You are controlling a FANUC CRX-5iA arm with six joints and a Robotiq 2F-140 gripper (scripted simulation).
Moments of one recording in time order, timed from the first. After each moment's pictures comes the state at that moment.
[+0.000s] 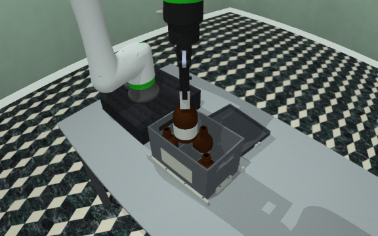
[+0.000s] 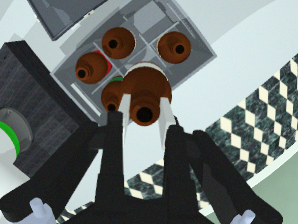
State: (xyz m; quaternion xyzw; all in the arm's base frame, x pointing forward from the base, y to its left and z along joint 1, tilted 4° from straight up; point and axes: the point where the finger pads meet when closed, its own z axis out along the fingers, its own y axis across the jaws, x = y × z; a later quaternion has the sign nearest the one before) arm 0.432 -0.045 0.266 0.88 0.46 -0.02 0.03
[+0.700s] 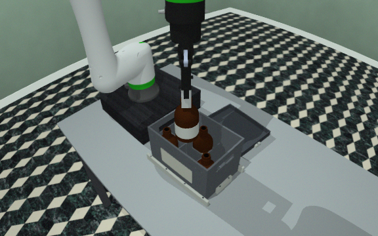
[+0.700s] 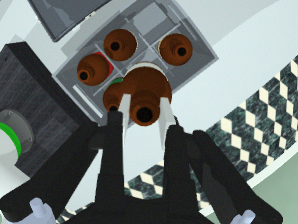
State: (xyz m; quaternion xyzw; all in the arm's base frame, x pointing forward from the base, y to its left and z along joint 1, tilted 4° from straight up) arm 0.431 -0.040 0.266 0.88 0.46 -0.02 0.03
